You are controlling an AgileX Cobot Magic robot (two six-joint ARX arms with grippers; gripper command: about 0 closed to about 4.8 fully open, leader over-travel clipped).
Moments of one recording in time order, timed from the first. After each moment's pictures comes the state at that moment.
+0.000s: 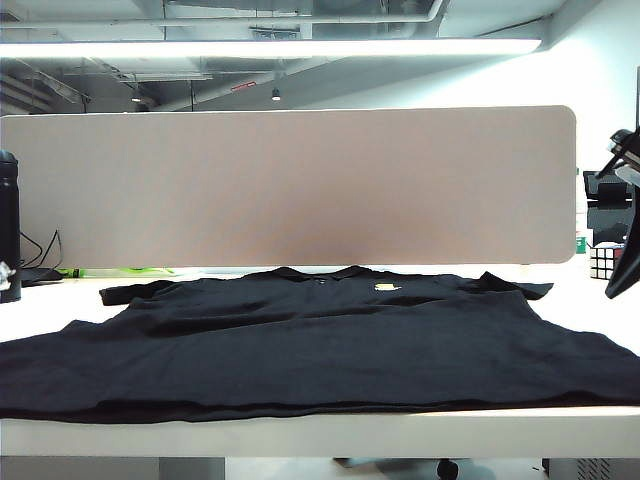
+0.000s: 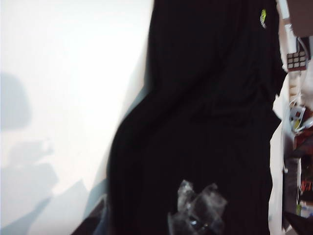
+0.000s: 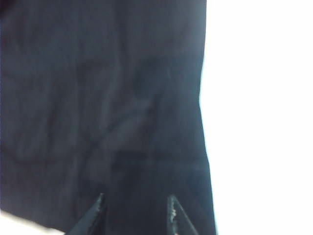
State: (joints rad) left arm 0.33 1.36 0.42 0.07 0.87 -0.47; right arm -0.07 1.30 0.68 -0.47 -0.51 0.15
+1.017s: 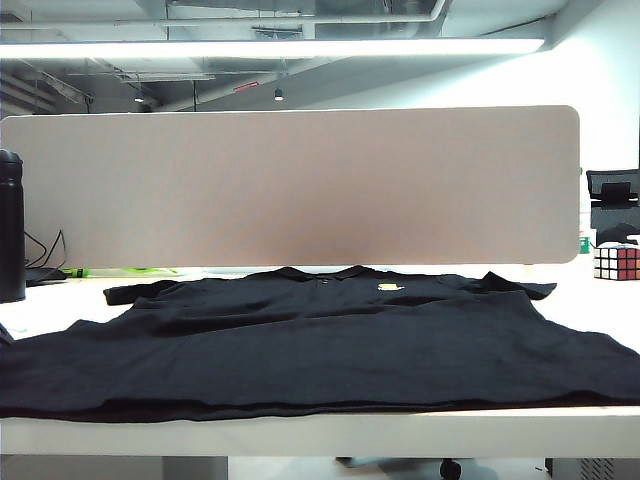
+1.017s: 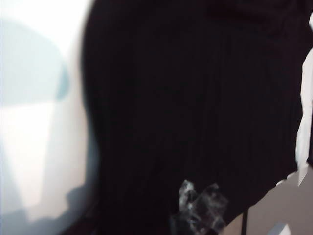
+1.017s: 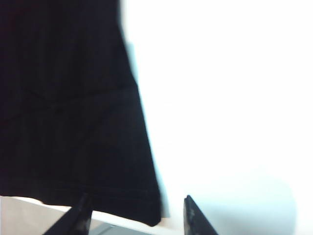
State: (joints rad) left arm 0.21 1.36 0.42 -0.19 0.86 -0.25; right arm -0.20 1.19 0.62 -0.65 -0.48 0.08
